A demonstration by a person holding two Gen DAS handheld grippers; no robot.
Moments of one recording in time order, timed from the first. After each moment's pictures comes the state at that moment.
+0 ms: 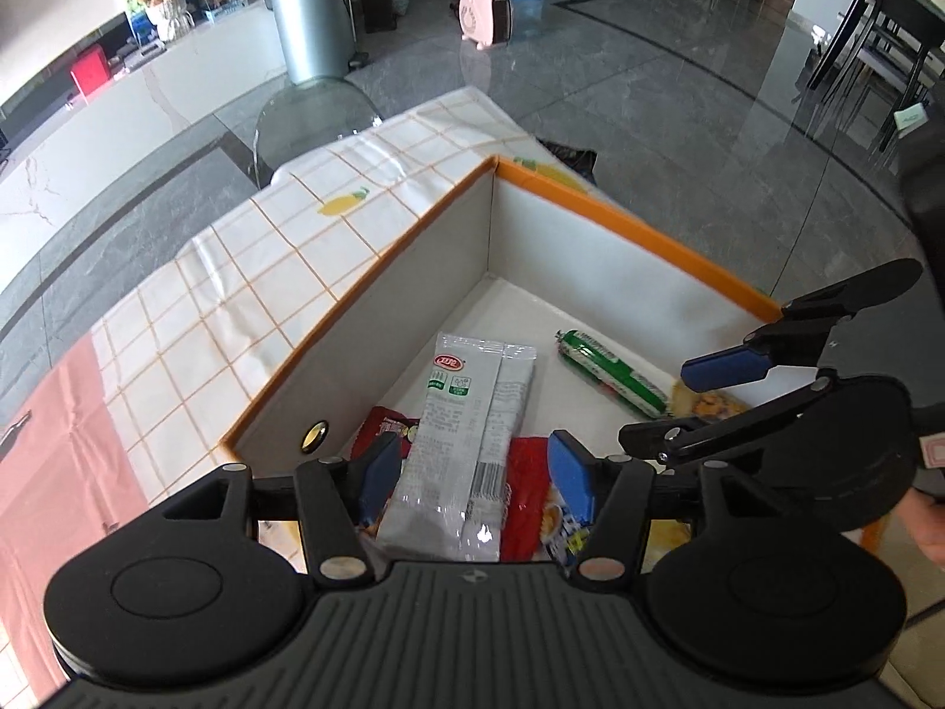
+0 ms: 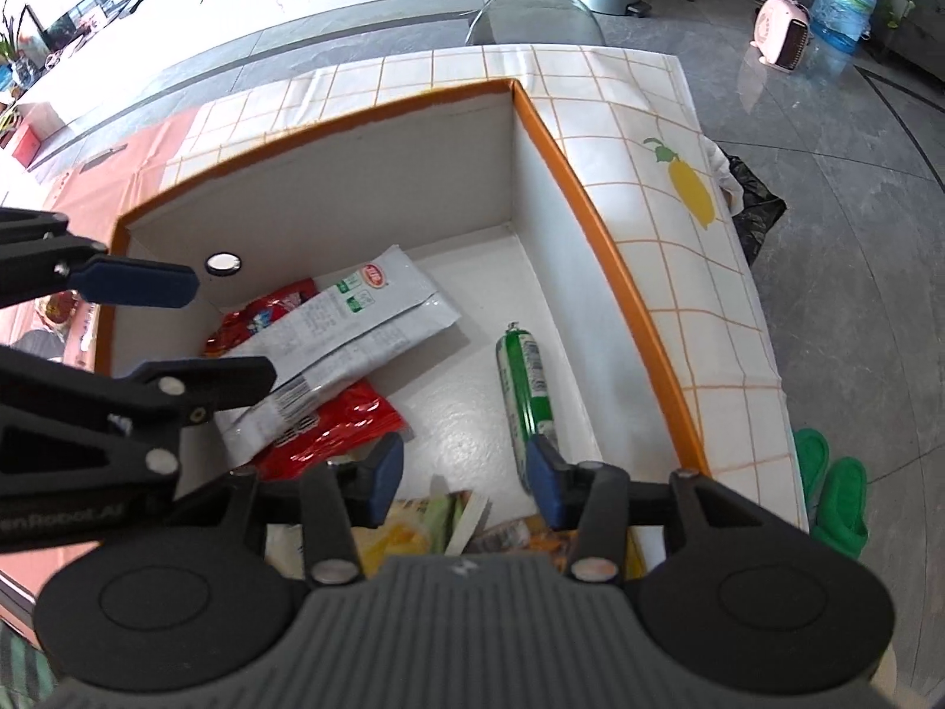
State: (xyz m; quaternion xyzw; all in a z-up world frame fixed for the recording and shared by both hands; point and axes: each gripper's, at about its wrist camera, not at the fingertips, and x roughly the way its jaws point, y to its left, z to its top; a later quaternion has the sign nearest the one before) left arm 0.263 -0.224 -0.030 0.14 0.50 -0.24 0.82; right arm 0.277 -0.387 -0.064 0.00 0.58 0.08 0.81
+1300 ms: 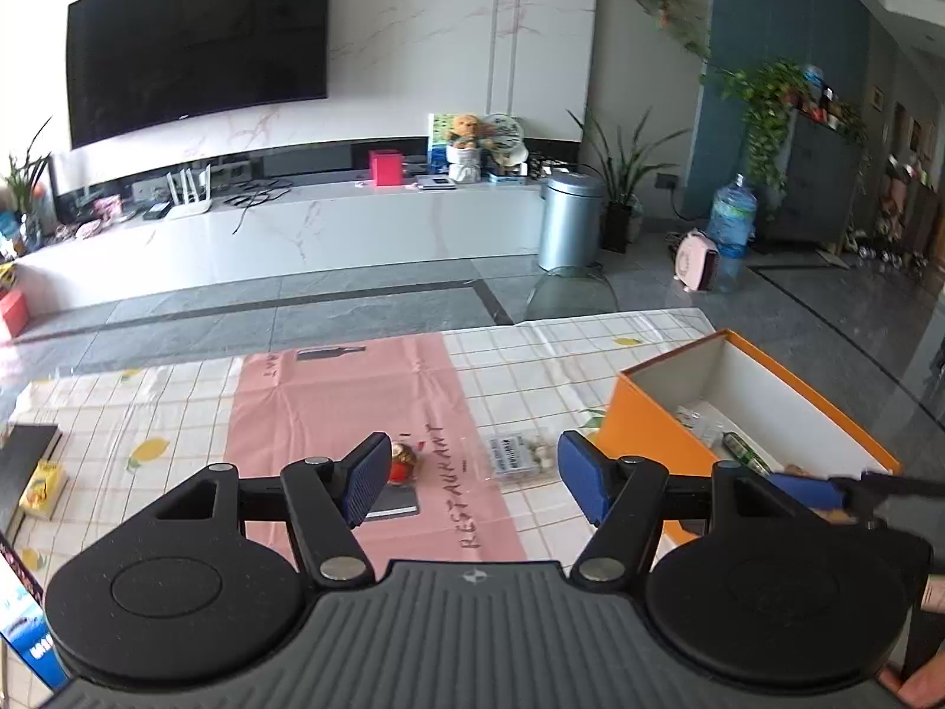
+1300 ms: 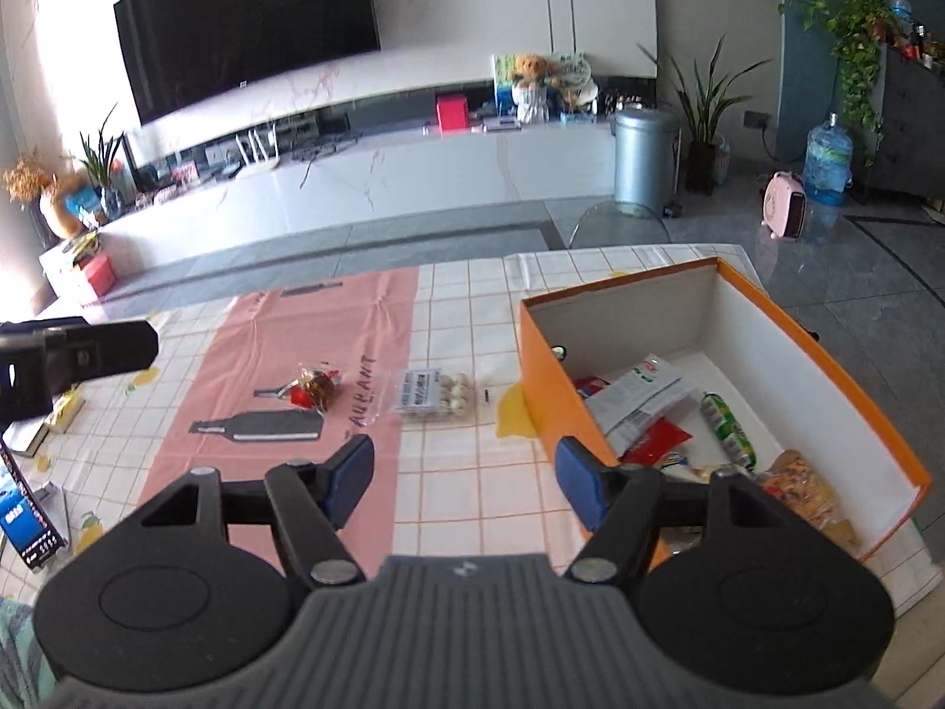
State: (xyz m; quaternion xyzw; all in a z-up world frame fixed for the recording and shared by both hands) left arm 0.079 0.006 0.044 -0.02 0.30 -0.04 0.95; right arm 0.081 -0.203 0.010 0.04 0.35 0.10 0.93
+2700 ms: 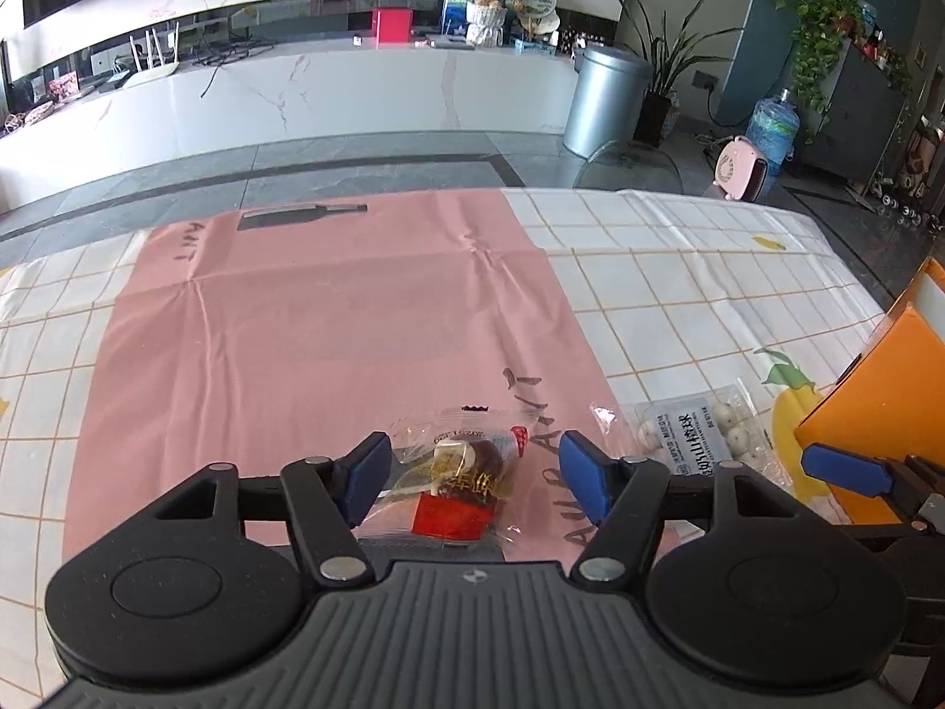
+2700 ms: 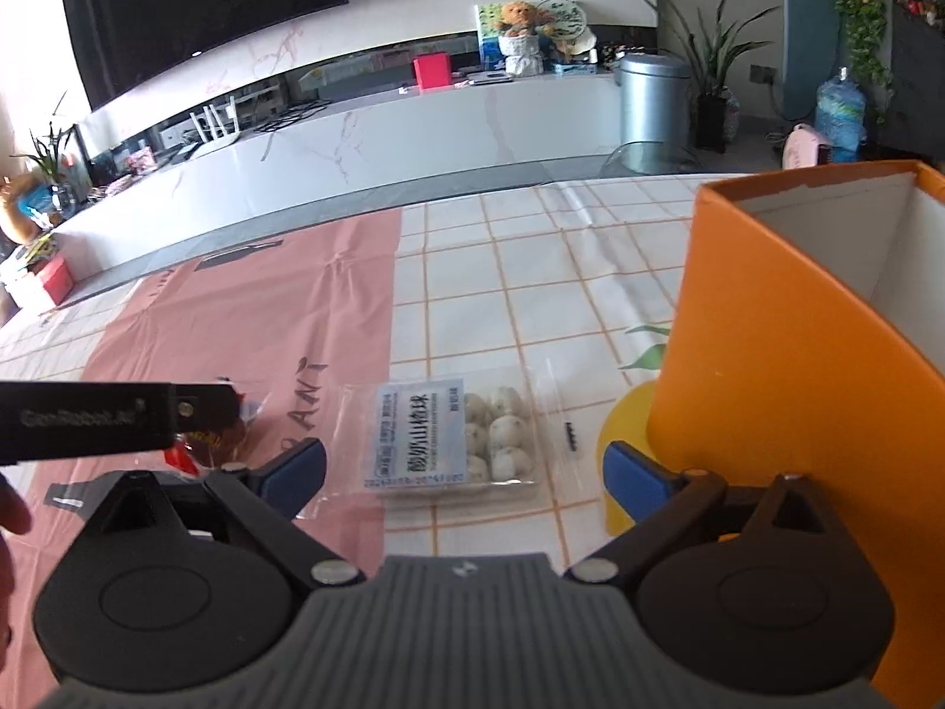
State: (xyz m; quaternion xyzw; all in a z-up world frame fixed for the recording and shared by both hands) left arm 0.262 0.064 -0.119 -0.04 0.42 -0.06 0.90; right arm 0.265 -0.133 -0.149 0.05 0.39 0.08 0.91
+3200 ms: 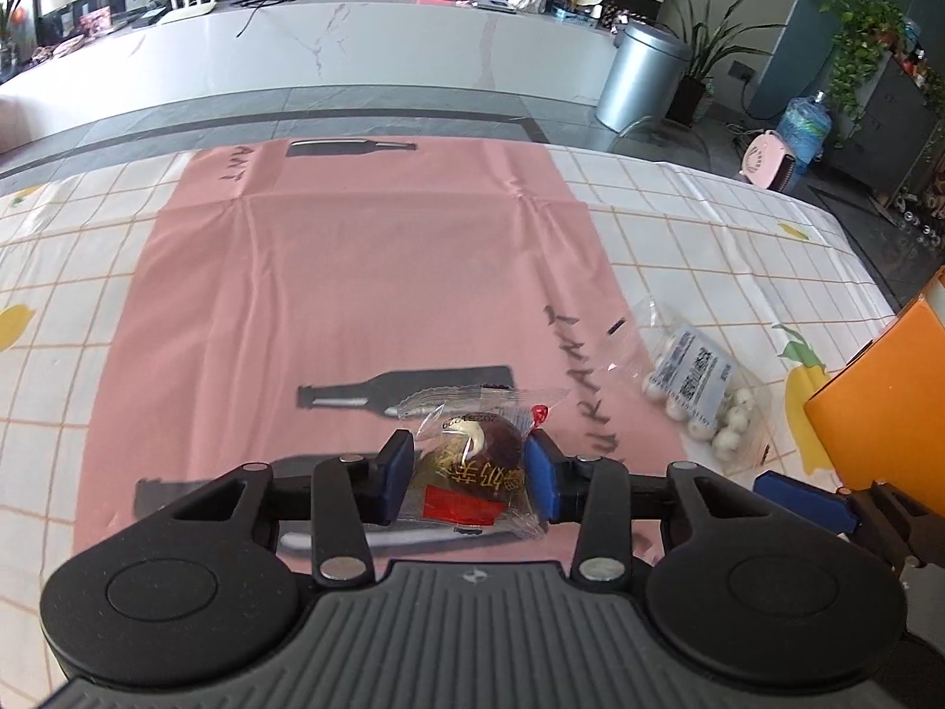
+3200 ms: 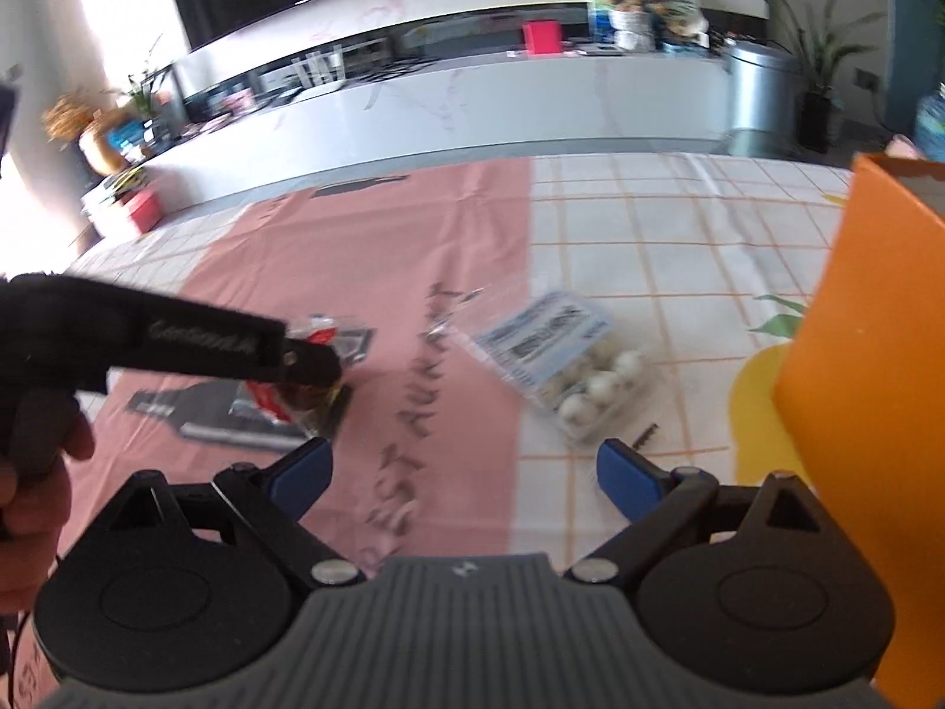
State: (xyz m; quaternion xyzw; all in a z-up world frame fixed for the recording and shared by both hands) left arm 0.240 0.086 -0.120 -0.08 0.46 -0.03 0.88; right arm 0.232 -0.096 -0.151 0.00 0.40 0.20 0.89
